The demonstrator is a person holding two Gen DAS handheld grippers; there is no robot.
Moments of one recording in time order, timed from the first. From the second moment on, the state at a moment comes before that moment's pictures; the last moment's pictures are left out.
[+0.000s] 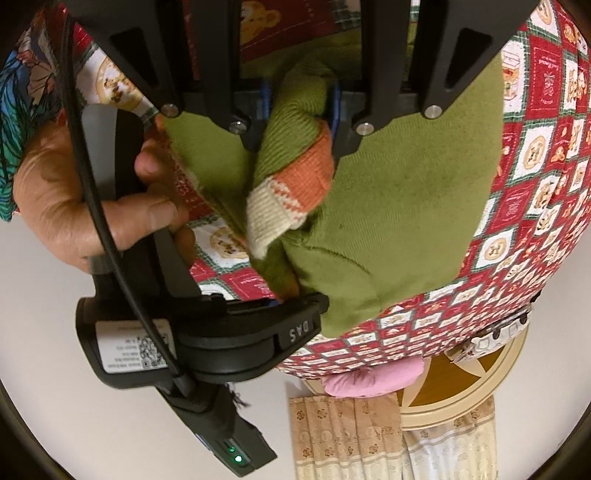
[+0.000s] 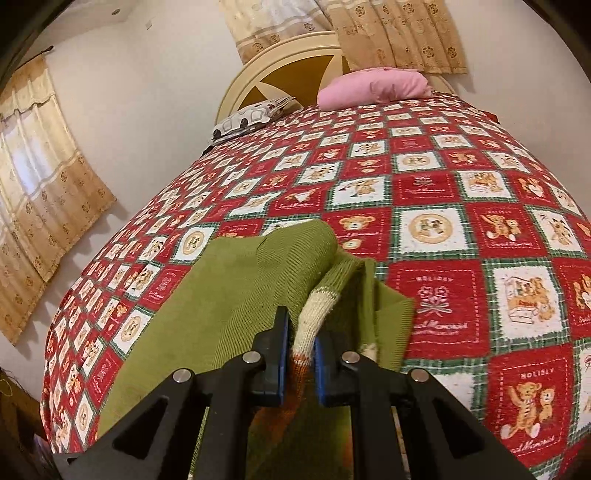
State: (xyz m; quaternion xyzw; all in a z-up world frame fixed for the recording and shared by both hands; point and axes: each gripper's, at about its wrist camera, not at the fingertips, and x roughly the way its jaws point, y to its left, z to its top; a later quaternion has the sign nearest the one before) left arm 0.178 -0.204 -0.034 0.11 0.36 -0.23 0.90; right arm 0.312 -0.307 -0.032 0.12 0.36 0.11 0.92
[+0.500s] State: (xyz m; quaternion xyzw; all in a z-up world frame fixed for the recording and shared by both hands) left arm 0.177 -0.228 -0.048 0.13 0.37 -0.24 0.89; right arm 0.311 -0.329 -0.056 0.12 0.38 0.09 0.91
